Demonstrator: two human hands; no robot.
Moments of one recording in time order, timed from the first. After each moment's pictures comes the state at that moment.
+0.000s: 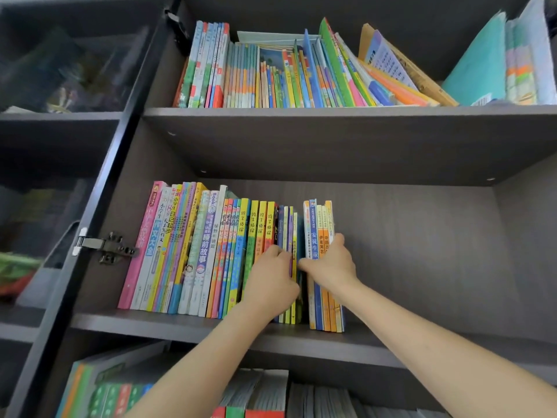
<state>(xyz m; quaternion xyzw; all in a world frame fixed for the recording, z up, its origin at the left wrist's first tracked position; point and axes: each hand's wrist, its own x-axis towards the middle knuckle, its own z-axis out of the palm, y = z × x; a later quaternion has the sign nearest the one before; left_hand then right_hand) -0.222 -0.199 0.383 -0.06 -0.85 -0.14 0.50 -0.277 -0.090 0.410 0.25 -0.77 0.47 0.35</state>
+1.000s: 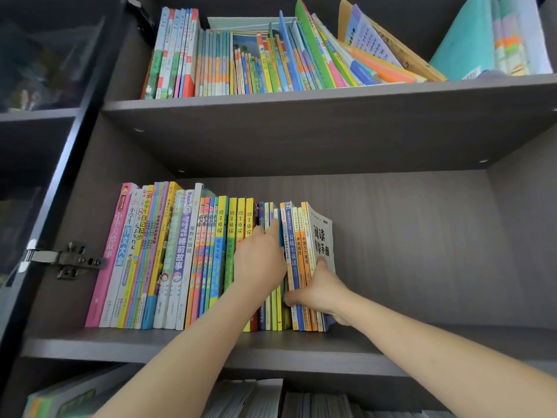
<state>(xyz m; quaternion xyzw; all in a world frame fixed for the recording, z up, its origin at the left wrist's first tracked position) -0.252 -0.195 0.414 0.04 -0.82 -0.03 0.57 -0.325 -0.086 0.388 0.25 -0.85 0.43 0.18</state>
